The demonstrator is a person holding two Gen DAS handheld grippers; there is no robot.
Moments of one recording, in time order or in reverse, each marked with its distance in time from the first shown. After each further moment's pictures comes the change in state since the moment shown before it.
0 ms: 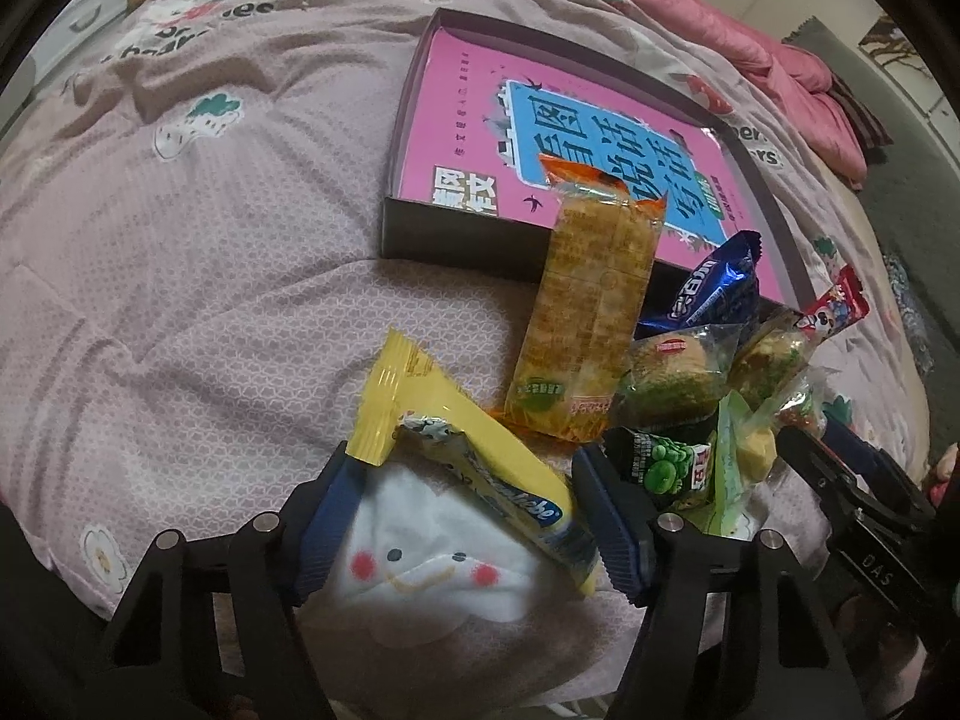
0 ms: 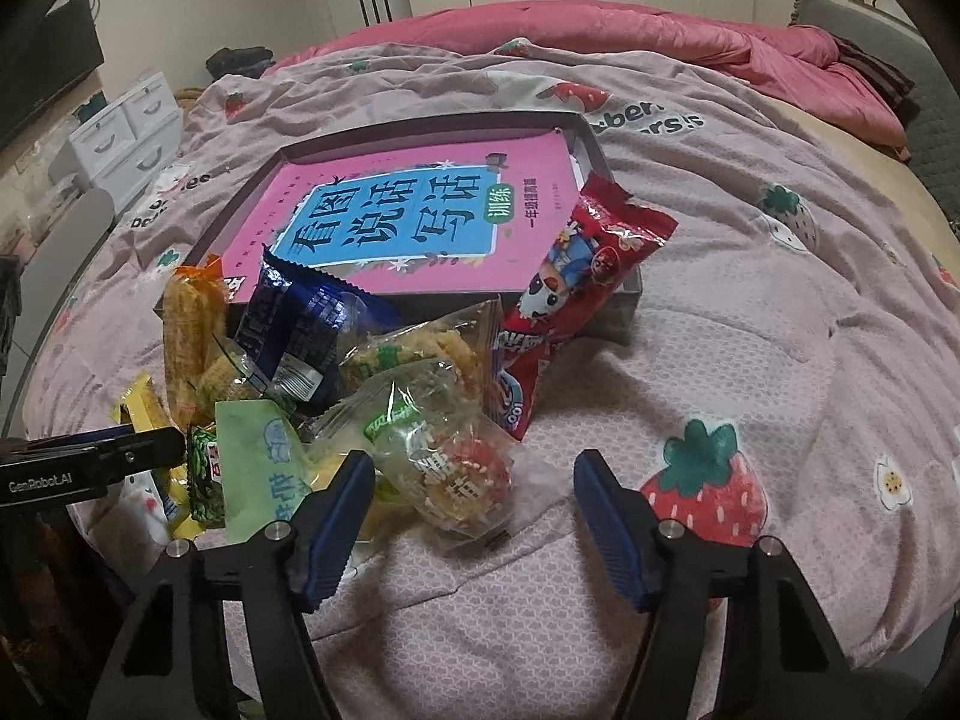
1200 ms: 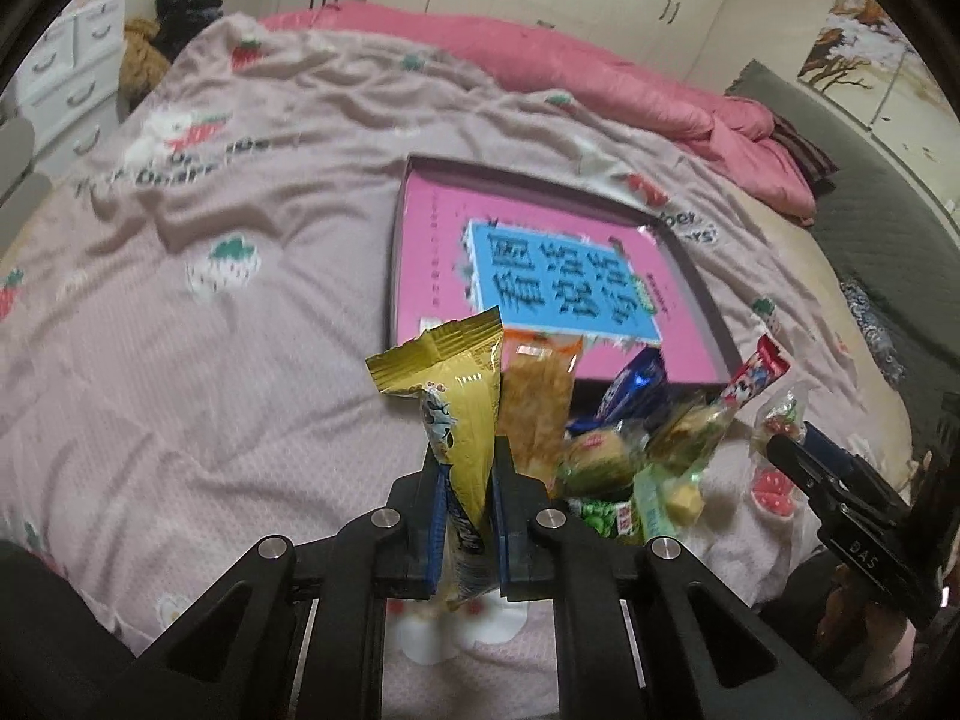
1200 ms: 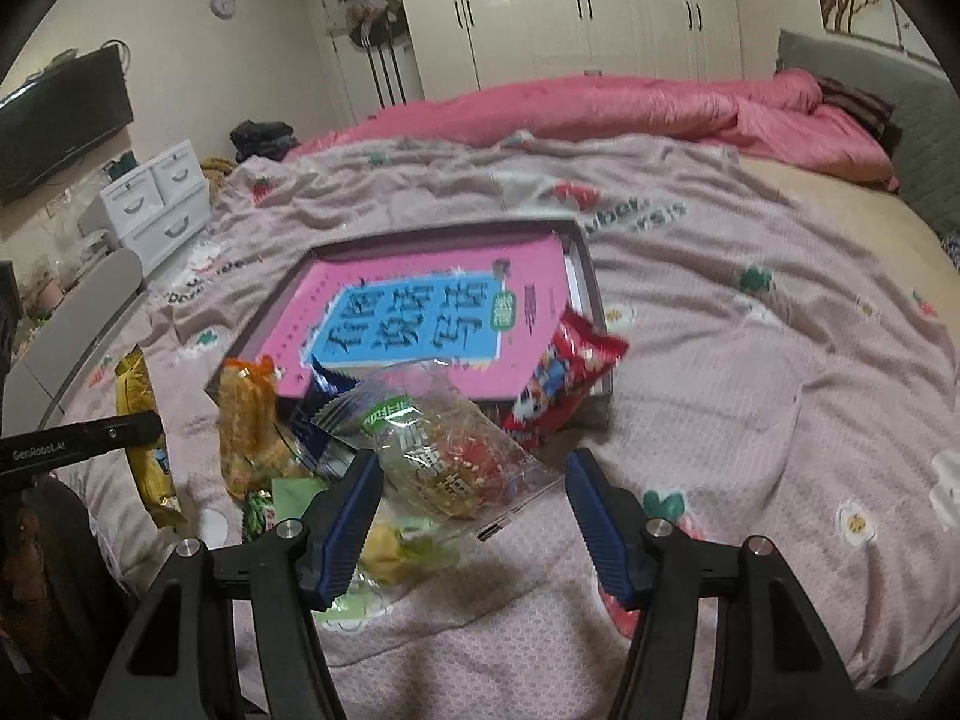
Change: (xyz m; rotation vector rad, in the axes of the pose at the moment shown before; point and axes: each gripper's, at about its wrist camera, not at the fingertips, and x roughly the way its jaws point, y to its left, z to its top) left arm -0.073 0.003 0.012 0.087 -0.241 -0.065; right arm -0.052 -0.002 0.007 0.000 -0.230 0.045
